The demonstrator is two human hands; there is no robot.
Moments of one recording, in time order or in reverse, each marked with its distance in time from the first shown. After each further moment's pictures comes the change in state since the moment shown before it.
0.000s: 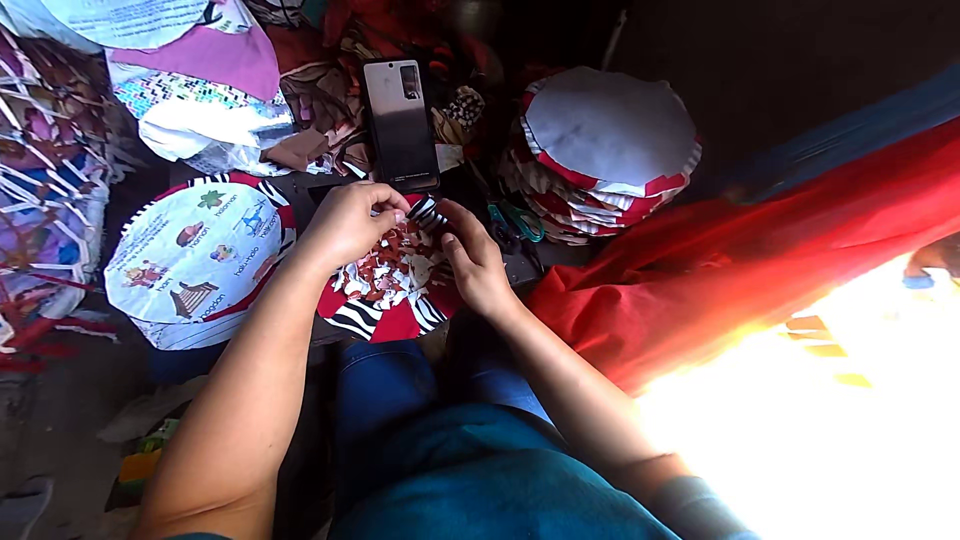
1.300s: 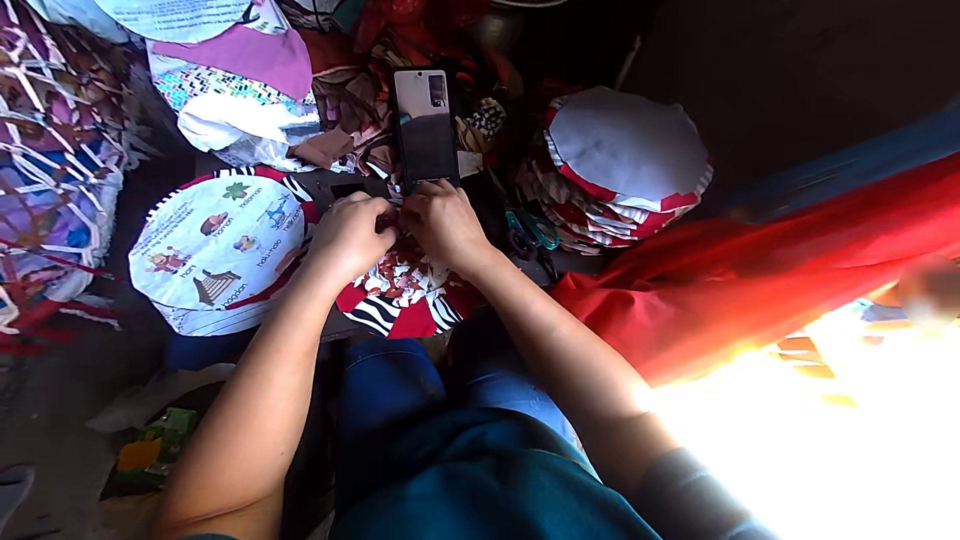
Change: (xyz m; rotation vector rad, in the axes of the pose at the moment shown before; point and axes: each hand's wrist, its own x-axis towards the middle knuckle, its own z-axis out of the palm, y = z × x) left_hand -0.021 -0.019 0.000 0.159 0.053 -0.125; right_hand 0.073 -0.024 0.034 -0.657 -0.291 -0.197
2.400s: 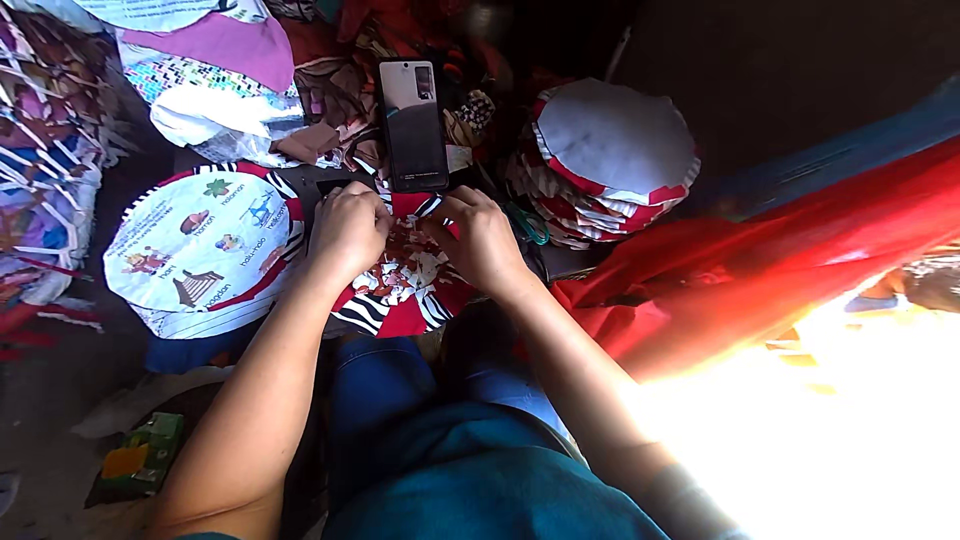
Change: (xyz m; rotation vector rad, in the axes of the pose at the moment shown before) left_hand 0.007 0.011 0.011 0.059 0.029 -0.031; right_hand -0.049 0.005 -0.028 0.019 0.234 -0.025
